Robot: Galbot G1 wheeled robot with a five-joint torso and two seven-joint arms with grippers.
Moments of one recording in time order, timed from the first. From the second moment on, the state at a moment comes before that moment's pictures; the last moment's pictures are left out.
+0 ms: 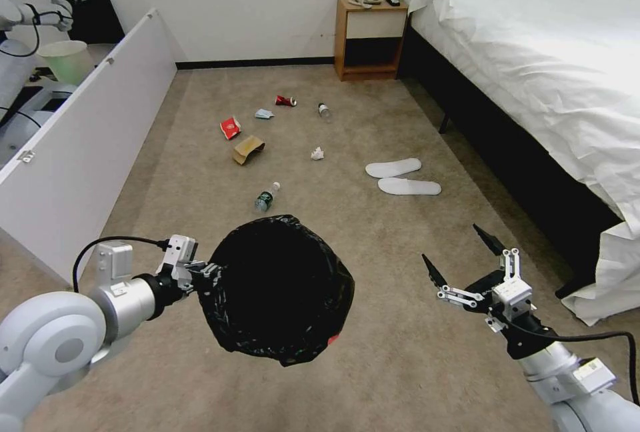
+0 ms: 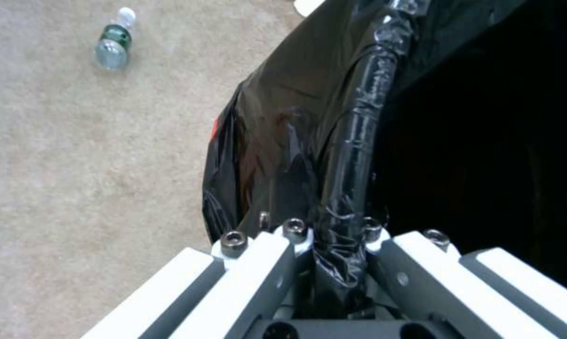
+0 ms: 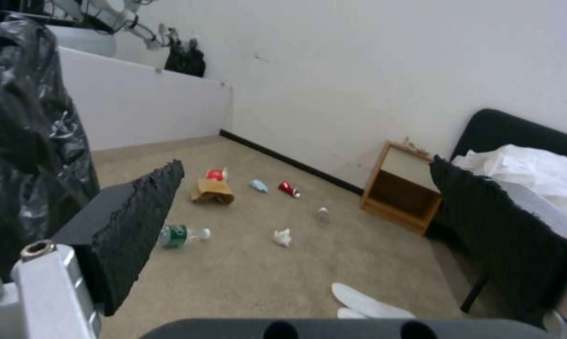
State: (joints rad) left arm 1.40 -0.61 -0.64 -2.30 -1.25 0.69 -0.15; right arm -1.71 1.22 0.80 2.21 0.19 0.31 -0.40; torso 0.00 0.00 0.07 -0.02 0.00
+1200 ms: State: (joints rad) left arm 1.48 -0.90 -0.65 -2.39 -1.06 0.69 -0.22; right arm -1.71 1.33 0.81 2.24 0.18 0.32 -0.35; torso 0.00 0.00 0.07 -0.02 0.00
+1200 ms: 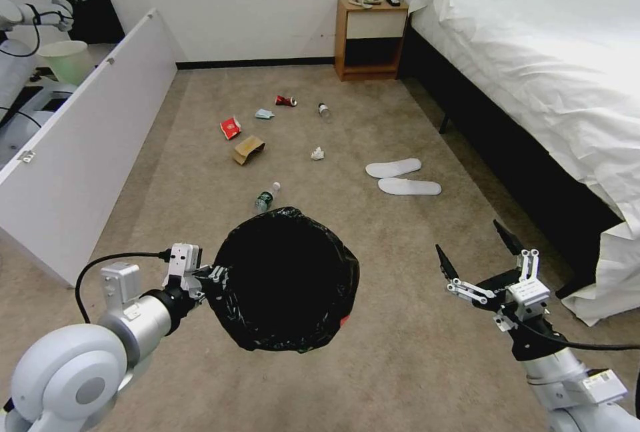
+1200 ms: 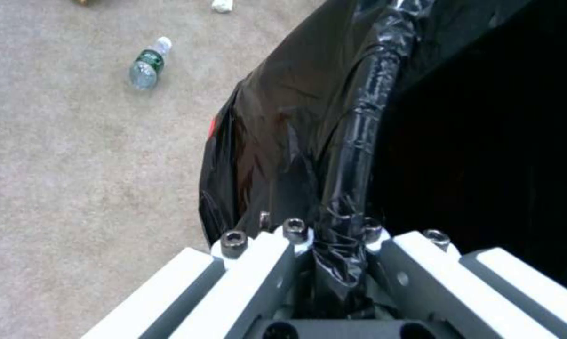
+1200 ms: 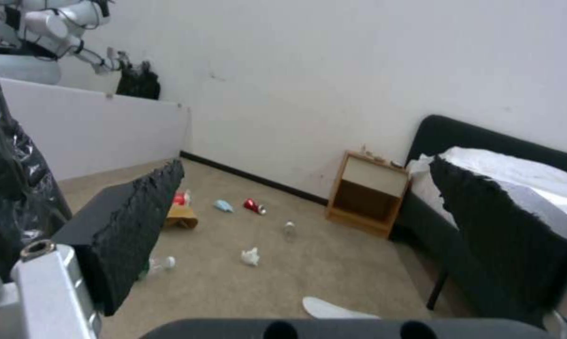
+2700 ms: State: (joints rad) left arm 1.56 -1.02 -0.74 -2.43 -1.01 0.67 -0.23; right arm -1.71 1.29 0.79 2.24 0.19 0.32 -0.36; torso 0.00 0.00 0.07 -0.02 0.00
